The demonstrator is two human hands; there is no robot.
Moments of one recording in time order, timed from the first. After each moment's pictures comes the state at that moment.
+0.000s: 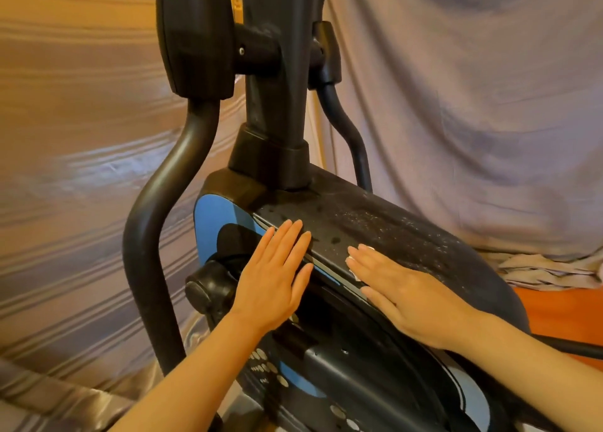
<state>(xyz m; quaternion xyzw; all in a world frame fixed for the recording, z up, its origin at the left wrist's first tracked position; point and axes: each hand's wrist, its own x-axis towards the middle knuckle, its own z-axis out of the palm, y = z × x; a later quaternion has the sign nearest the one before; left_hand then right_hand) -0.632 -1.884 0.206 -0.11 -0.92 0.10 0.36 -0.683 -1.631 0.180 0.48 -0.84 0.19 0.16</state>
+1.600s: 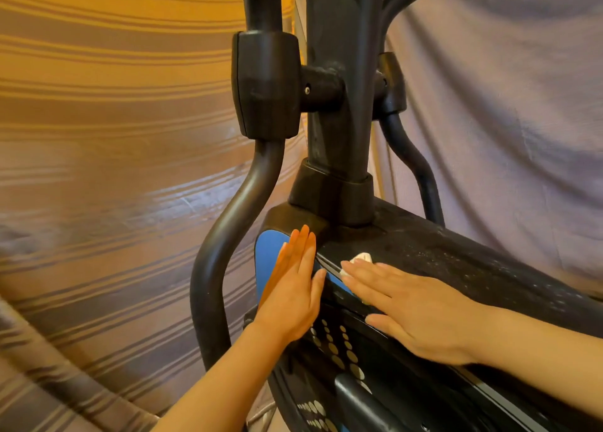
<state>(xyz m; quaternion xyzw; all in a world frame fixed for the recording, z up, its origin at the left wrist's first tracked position) -0.636 -1.938 0.255 -0.01 -0.95 -0.05 0.30 -0.708 -1.715 0.239 0.58 -0.79 0.09 0.17</state>
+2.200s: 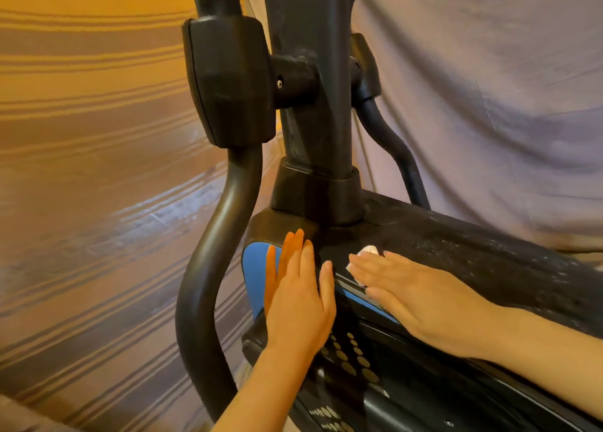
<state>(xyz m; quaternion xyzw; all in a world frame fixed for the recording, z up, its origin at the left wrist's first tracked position) -0.652 -1.923 0.252 0.01 -0.90 -0.01 0.43 -0.697 -1.726 0.246 0.48 -0.83 0.24 0.13</state>
